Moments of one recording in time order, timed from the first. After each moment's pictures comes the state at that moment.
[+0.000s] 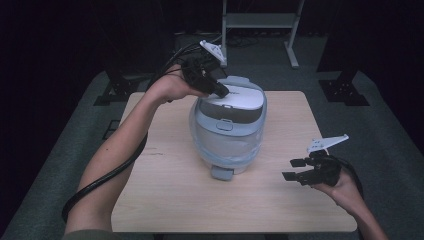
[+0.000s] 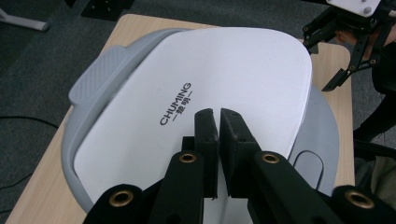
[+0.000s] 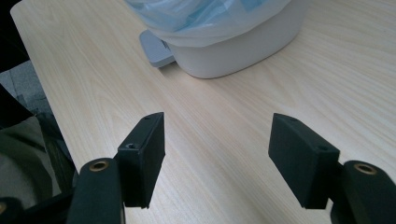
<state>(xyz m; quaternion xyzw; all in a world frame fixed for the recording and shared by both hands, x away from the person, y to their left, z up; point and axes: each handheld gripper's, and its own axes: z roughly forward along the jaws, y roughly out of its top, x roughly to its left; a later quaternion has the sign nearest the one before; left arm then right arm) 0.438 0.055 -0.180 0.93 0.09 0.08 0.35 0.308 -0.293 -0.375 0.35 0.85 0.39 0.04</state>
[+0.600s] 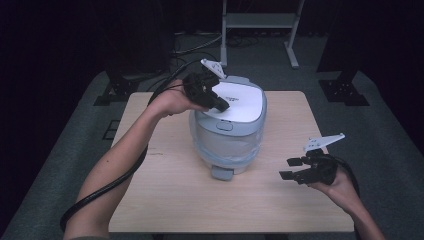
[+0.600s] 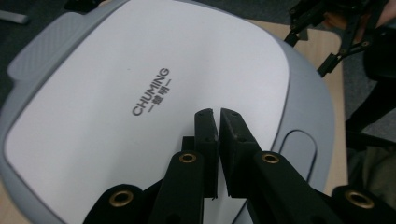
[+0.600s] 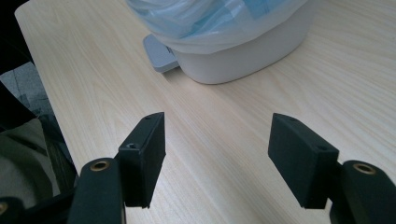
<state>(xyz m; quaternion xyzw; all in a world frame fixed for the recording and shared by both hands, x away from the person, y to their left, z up) 0.426 0.055 -0.209 0.93 0.09 0.05 0.35 0.311 -0.287 -0.375 0.34 0.85 0.39 0.04</state>
